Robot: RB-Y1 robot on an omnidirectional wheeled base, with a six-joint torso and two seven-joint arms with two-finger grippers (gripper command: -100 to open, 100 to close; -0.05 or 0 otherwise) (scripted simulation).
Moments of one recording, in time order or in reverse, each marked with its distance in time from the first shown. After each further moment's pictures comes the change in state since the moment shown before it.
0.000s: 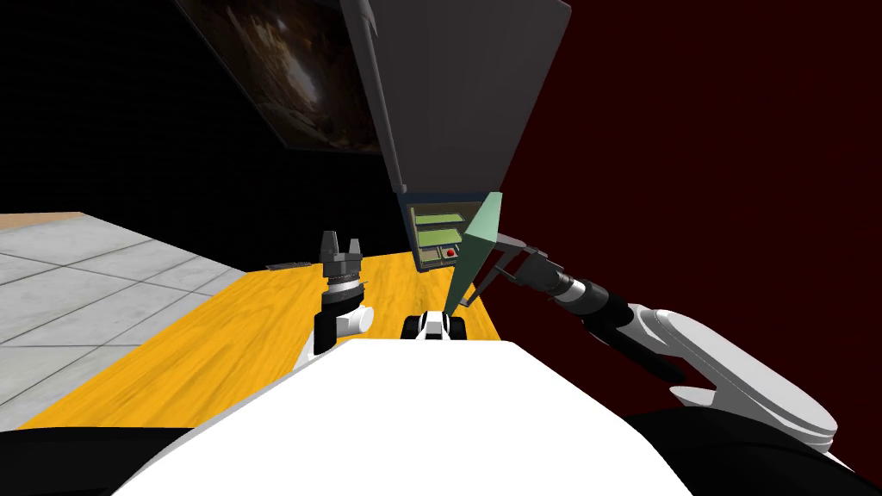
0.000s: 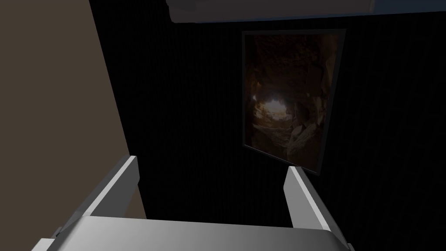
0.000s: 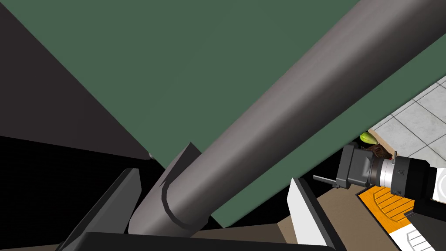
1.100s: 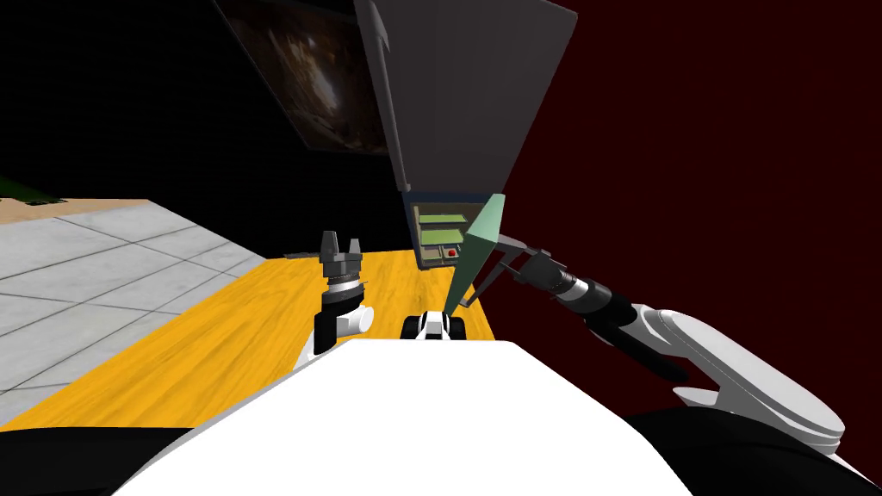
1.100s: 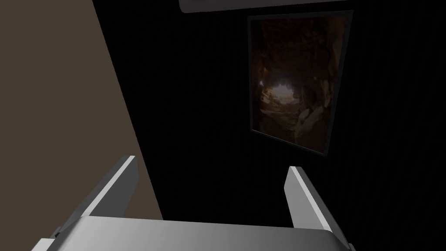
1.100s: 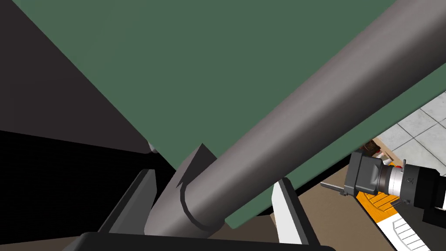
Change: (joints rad) left arm 0.000 0.000 0.000 0.000 0.000 0.000 0.000; right arm 0.001 0.001 -0.016 0.019 -0.009 0.010 0.004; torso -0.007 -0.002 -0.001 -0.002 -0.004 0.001
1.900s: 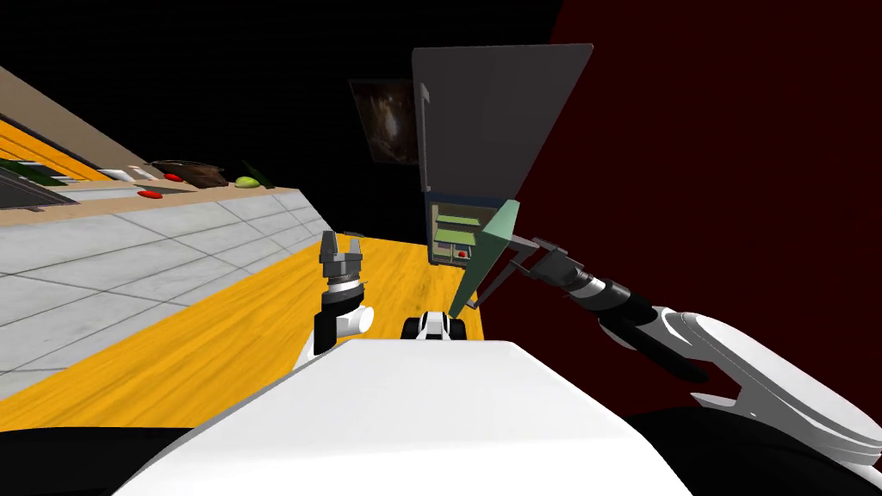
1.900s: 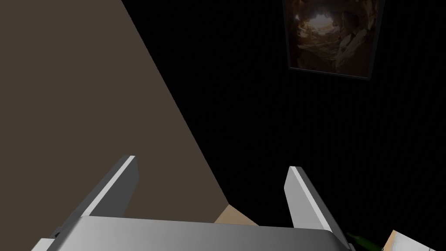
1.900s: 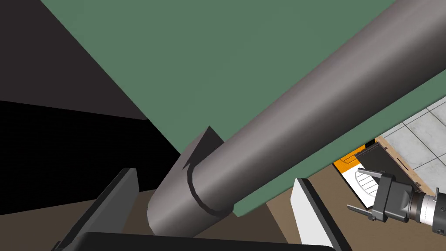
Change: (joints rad) left arm 0.001 0.000 0.000 0.000 0.000 0.000 0.000; right arm 0.003 0.011 -0.077 0.108 -0.047 -0.020 0.015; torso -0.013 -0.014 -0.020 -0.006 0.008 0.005
